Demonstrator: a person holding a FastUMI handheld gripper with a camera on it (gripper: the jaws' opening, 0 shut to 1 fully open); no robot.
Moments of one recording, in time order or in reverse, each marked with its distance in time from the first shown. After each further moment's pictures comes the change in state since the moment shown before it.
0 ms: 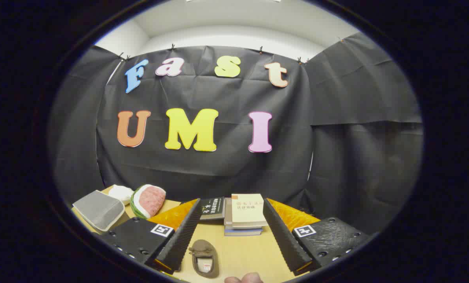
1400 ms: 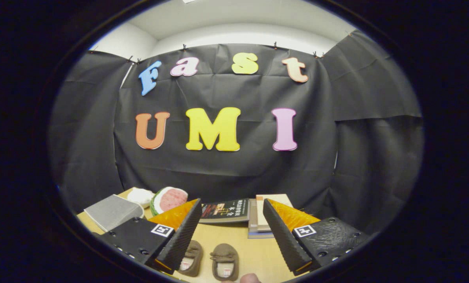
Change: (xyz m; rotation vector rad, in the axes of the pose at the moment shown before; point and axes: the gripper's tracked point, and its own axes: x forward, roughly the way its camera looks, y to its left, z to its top) arm 0.029 0.068 -0.003 0.041 0.025 0.198
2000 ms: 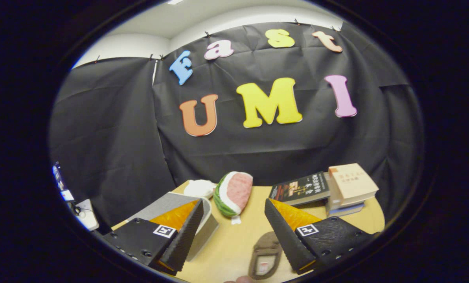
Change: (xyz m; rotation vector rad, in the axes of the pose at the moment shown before) arm 0.030 0.201 -0.085 0.112 0.179 0.318
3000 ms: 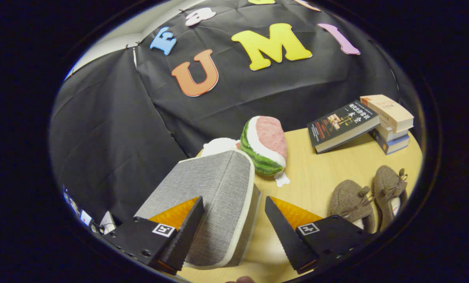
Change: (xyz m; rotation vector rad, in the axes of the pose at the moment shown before) arm 0.102 0.077 -0.134 0.245 0.243 0.065
